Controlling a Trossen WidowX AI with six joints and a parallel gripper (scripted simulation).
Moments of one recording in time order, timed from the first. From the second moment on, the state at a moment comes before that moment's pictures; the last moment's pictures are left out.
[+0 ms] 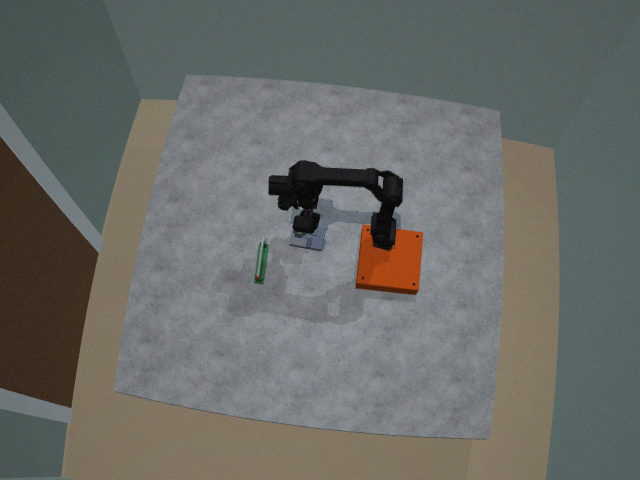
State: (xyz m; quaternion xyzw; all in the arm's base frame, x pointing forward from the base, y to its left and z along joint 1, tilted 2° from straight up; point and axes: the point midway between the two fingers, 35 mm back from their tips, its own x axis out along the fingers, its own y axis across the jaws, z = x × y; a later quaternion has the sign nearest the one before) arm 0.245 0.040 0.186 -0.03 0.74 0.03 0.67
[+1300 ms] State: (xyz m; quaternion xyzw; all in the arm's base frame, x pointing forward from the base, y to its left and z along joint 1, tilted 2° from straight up) arm 0.198 0.148 0.216 -0.04 0.69 0.05 0.72
